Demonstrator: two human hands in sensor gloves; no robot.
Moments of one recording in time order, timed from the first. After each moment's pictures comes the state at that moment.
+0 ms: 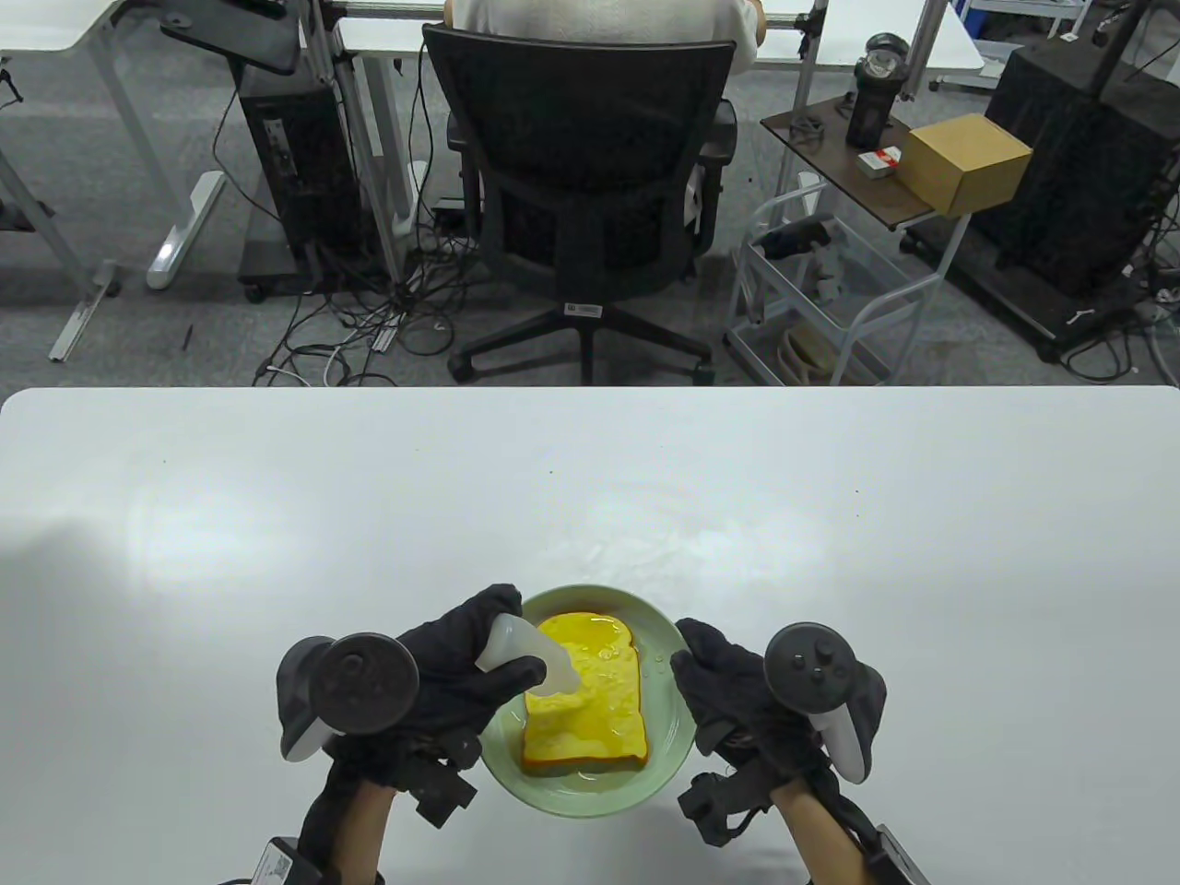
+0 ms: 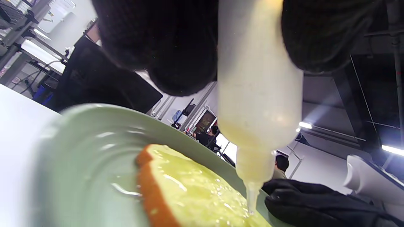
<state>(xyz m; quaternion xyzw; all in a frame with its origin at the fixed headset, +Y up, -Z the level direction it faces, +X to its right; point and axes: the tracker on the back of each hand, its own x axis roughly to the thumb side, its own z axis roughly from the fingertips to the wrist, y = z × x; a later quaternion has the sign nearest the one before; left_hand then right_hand) -0.176 -0.632 -0.273 0.08 -0.26 0.33 0.90 0.140 -0.696 -0.284 0.02 0.03 0.89 0.45</state>
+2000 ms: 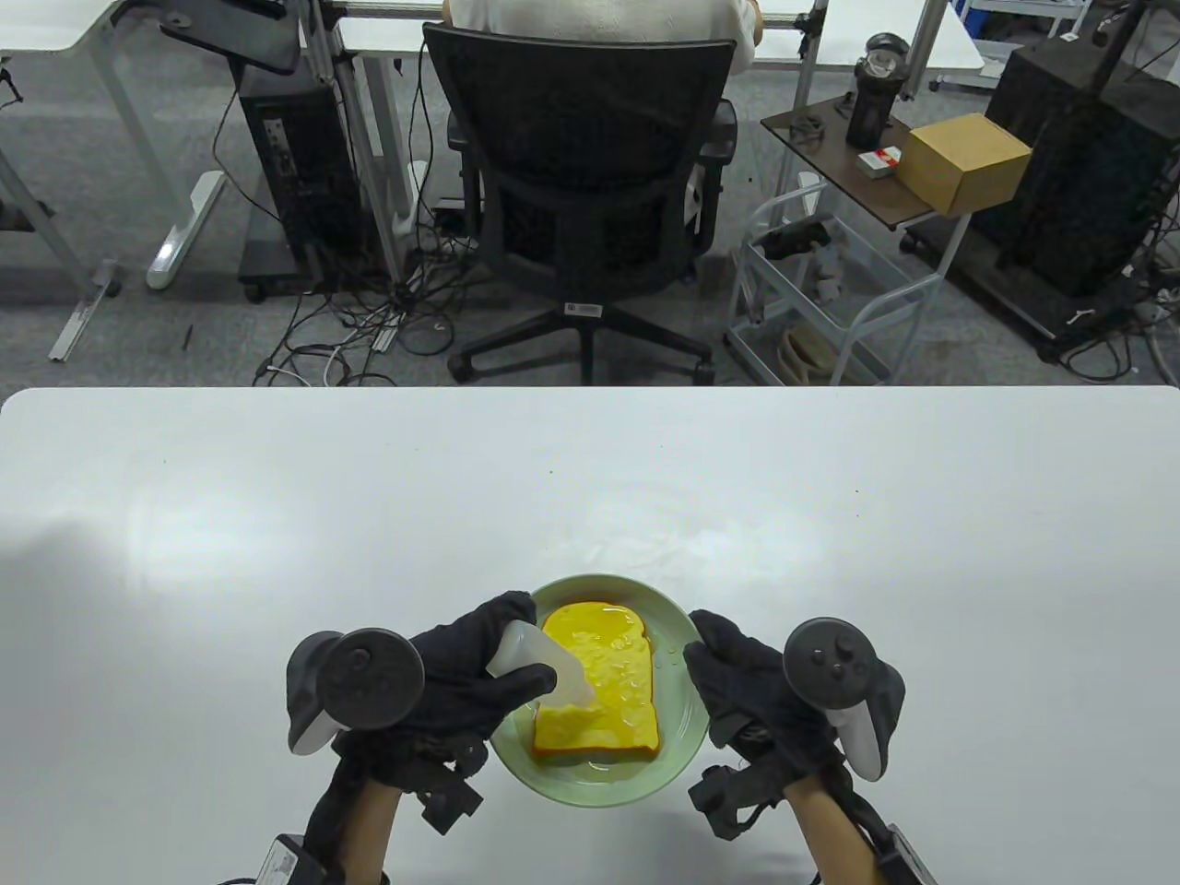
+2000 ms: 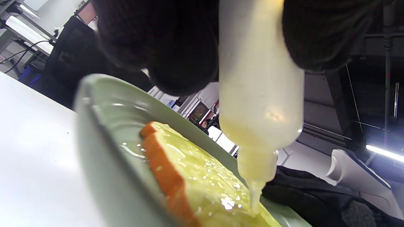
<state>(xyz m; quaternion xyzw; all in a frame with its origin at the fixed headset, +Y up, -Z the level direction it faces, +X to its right) -0.171 -0.632 -0.274 0.06 -0.28 0.35 0.89 0.152 -0.687 -0.286 0.01 0.02 0.88 0.47</state>
